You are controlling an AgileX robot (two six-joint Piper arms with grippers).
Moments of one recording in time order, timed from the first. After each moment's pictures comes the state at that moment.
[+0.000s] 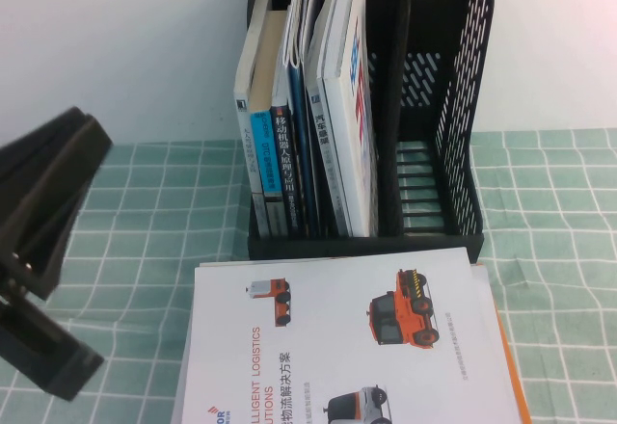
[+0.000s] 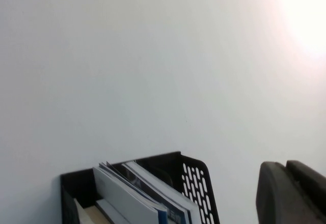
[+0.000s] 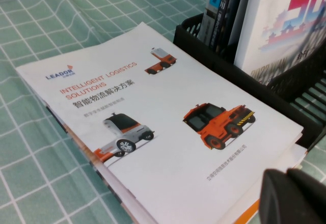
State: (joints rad) right arm 1.18 0.39 -0.39 -0.67 0.63 0.57; left arm -0.82 0.60 -0.52 -0.54 -0.31 0.57
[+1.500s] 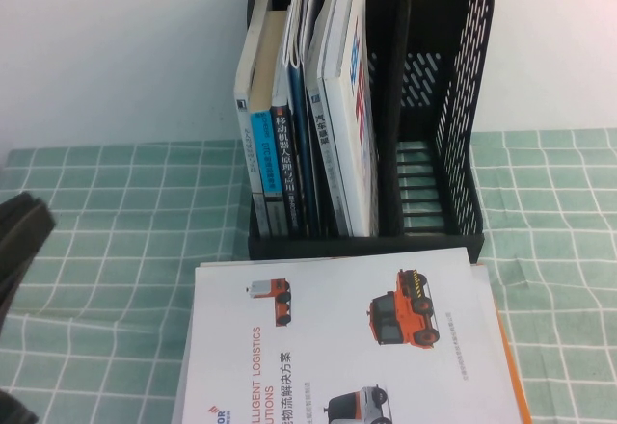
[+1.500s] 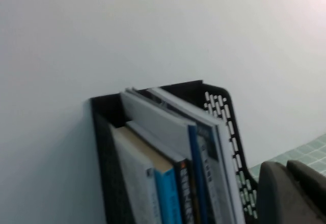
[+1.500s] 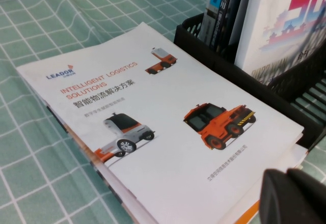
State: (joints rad) right arm 1.18 0.39 -0.39 -0.67 0.62 0.57; left arm -0.55 0.45 -0.49 -0.57 0.05 0.57
